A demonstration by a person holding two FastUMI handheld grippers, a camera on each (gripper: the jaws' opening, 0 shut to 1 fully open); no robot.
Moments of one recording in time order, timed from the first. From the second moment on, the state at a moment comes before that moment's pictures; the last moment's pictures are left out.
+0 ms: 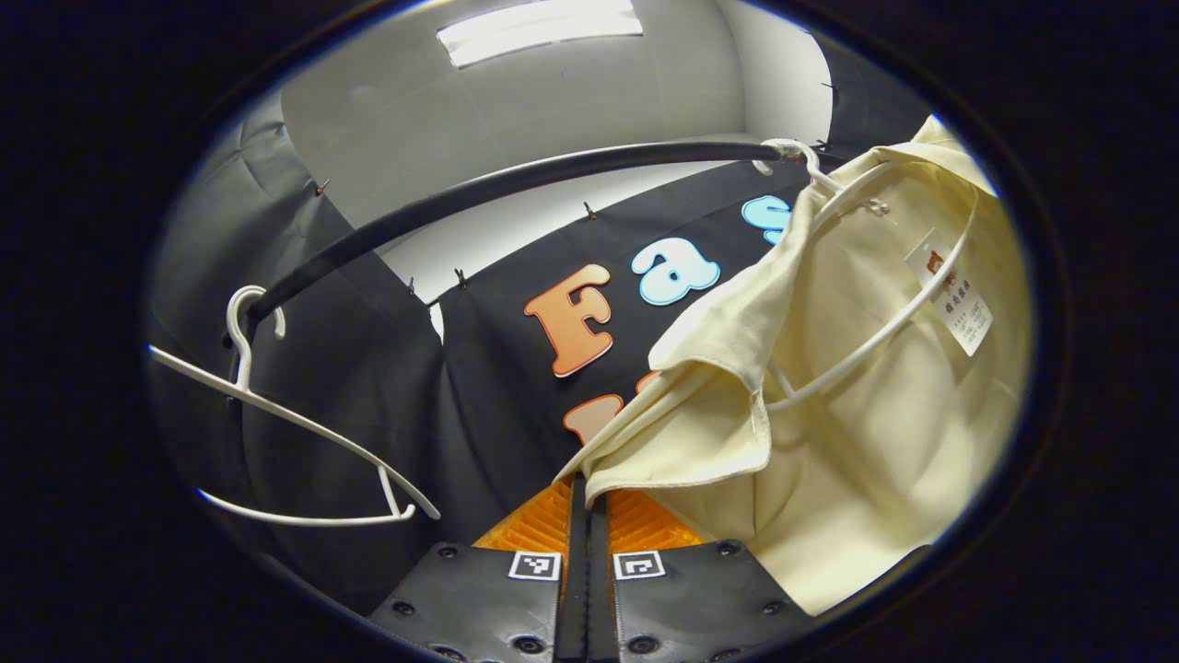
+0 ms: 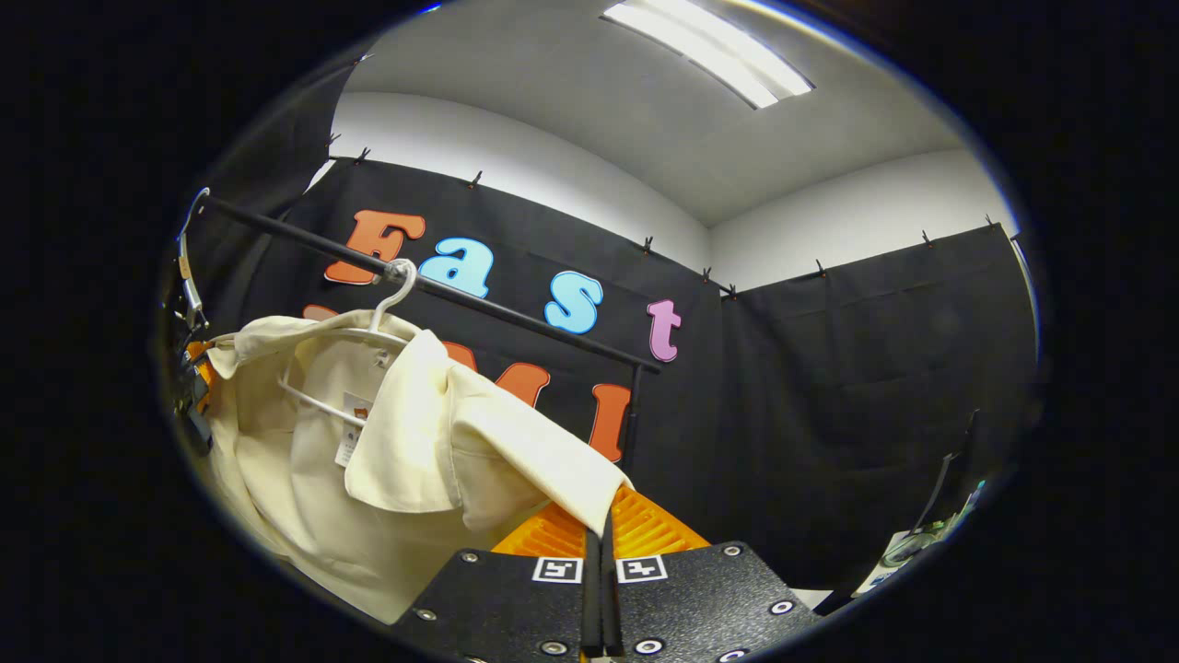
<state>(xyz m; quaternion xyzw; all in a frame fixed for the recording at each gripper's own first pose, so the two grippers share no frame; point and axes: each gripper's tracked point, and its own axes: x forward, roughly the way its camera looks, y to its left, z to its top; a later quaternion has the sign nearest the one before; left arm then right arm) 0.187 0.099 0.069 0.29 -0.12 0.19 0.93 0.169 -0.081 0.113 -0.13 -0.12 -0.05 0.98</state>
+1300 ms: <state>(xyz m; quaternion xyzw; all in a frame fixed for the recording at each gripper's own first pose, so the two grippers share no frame) 0.308 0.143 0.006 0.22 0.00 0.15 0.96 0.338 -0.115 0.094 -0.18 -0.06 -0.07 0.98</state>
